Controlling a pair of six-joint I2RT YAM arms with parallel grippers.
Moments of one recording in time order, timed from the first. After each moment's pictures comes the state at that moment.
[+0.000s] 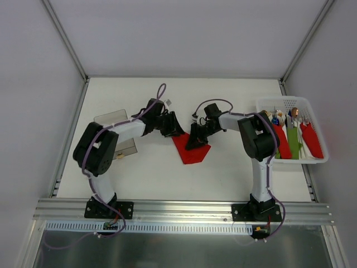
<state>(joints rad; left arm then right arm) -0.51 1.88 1.13 -0.08 0.46 -0.75 0.44 2.12 1.29 -0.45 -0.87 0.37</state>
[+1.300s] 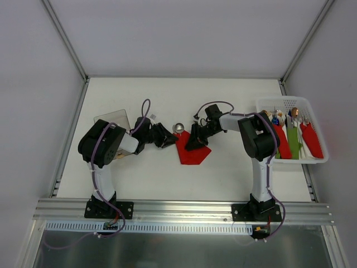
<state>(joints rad) -0.40 1.94 0.69 0.67 0.55 -1.20 0.43 2.12 1.26 -0.41 -0.90 0.47</state>
